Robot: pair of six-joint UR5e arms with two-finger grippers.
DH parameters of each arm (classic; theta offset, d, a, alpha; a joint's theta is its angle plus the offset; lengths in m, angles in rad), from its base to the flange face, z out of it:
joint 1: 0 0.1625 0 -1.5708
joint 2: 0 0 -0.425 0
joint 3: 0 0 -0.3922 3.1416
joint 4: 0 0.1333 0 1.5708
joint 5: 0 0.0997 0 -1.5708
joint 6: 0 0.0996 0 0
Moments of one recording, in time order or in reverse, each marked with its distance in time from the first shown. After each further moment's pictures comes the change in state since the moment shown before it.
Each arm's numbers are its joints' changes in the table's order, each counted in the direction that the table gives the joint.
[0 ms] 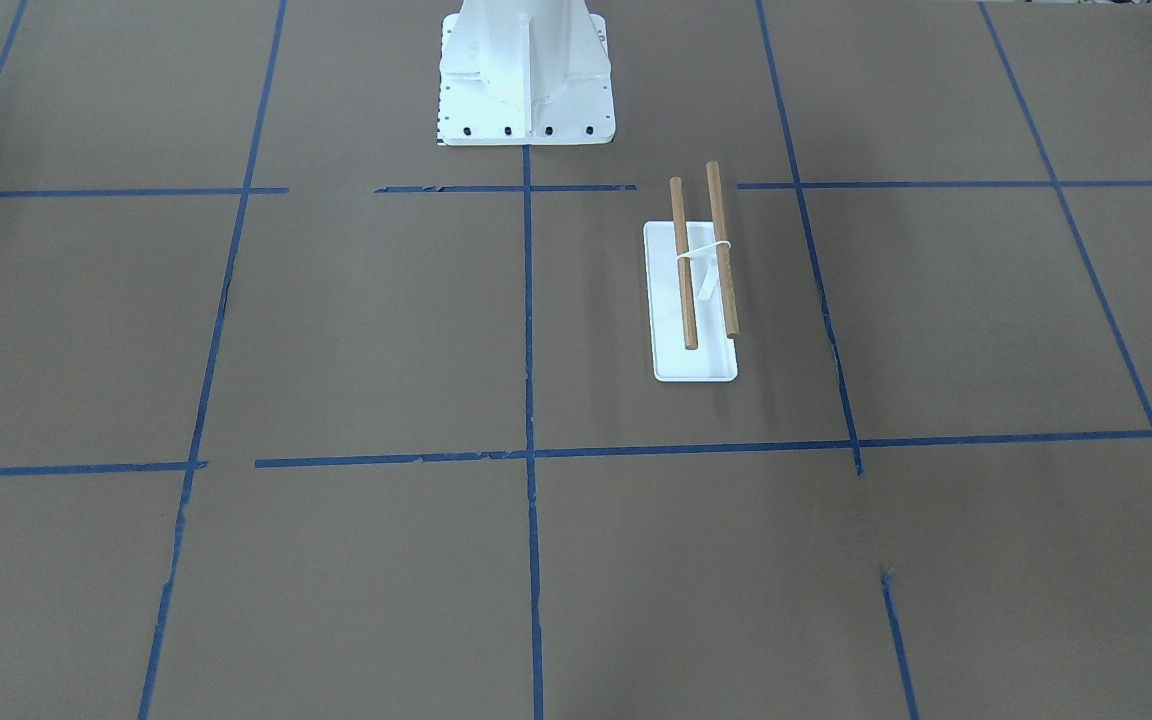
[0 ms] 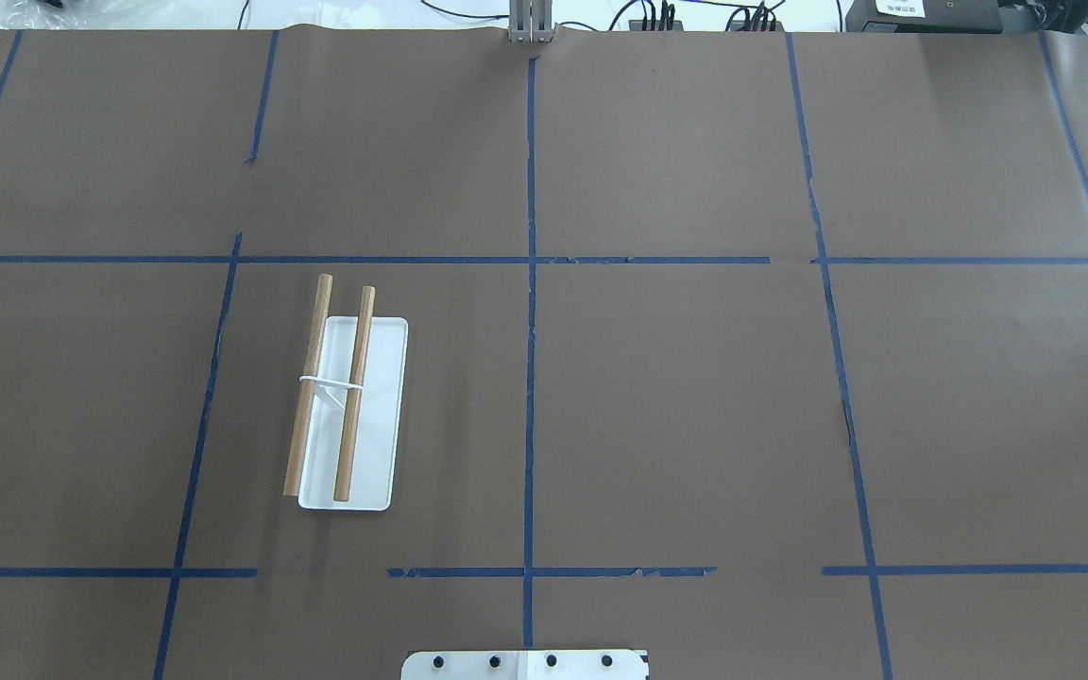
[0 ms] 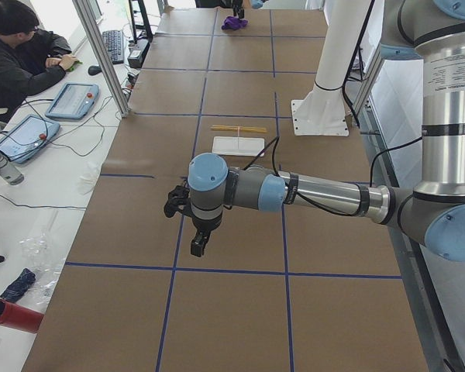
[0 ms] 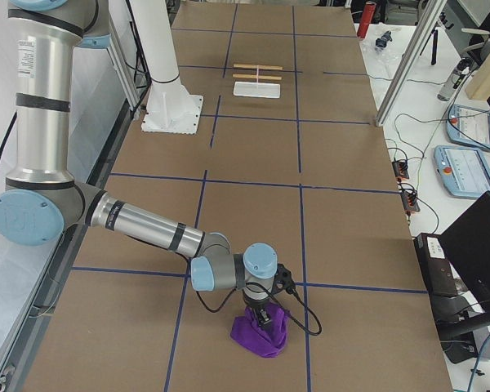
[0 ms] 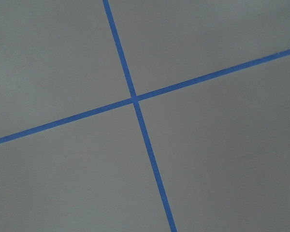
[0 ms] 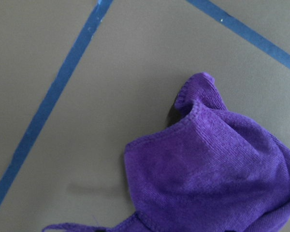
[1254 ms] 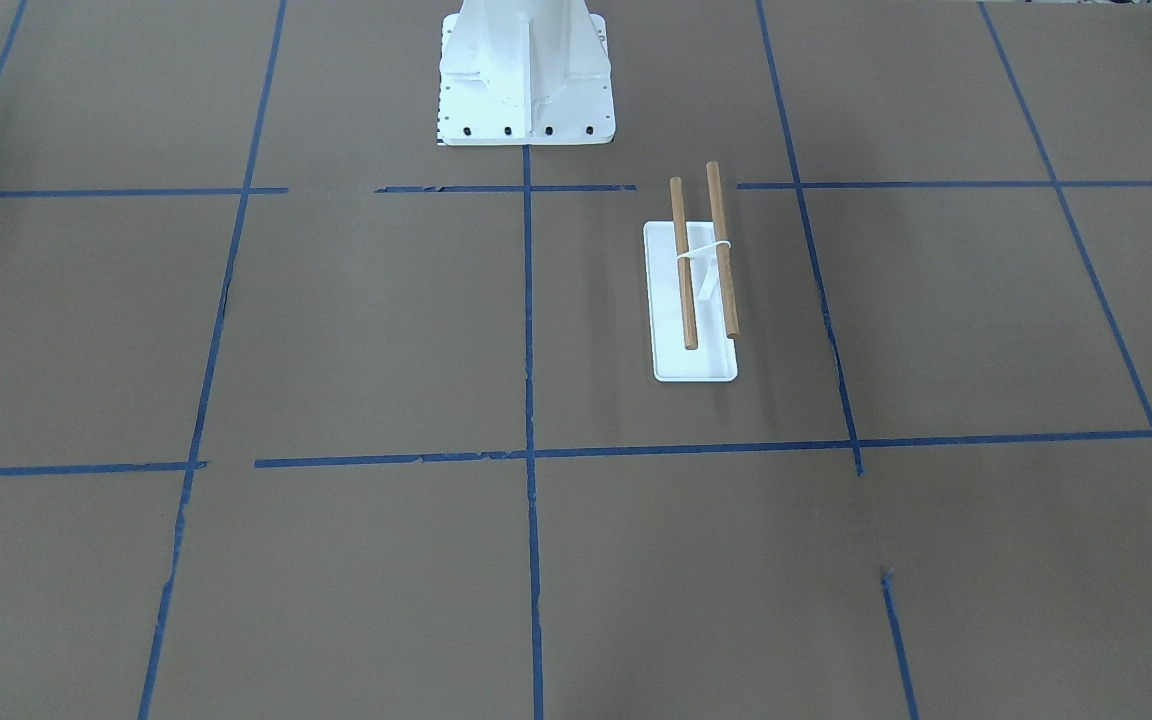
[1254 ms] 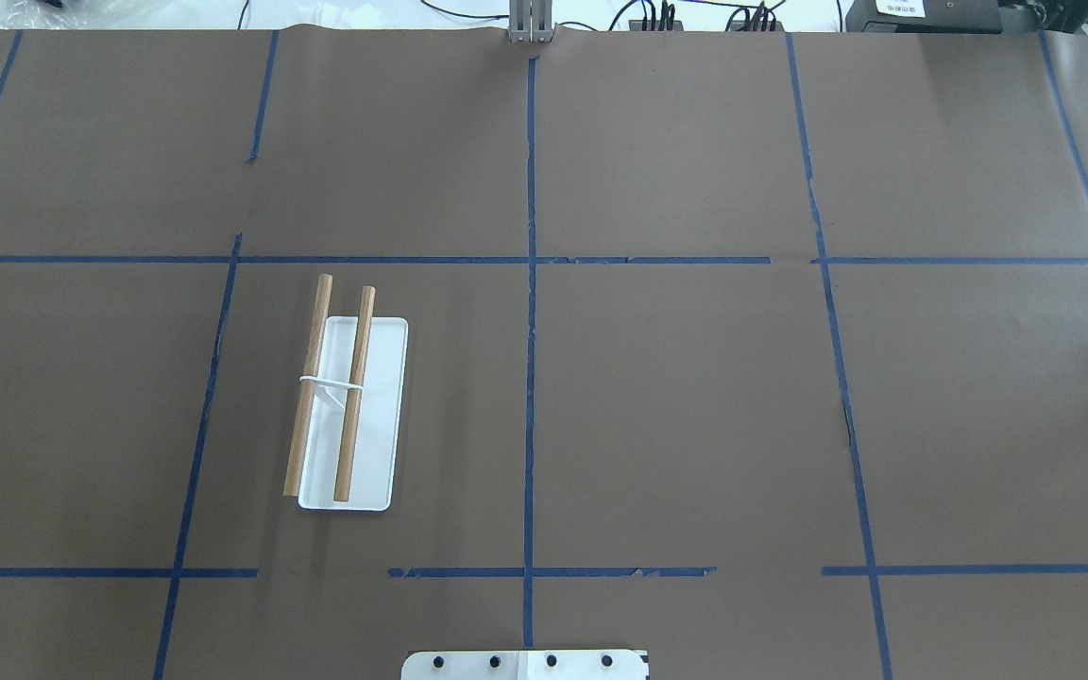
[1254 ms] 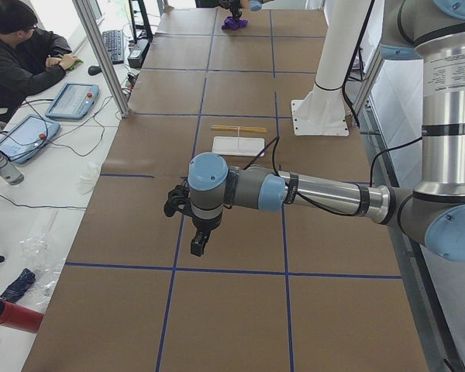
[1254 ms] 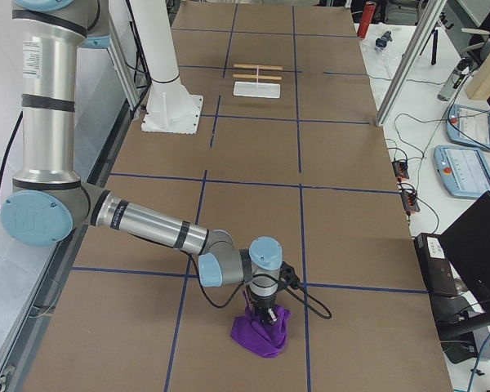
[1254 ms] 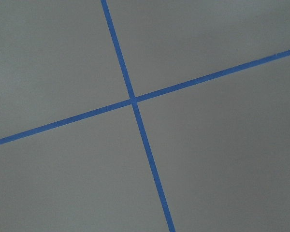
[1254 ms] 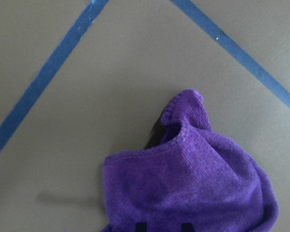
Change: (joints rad) left arm 0.000 0.000 0.002 -0.002 -0.001 -0.001; right arm -0.032 -0.017 0.003 0.010 -0.096 -0.064
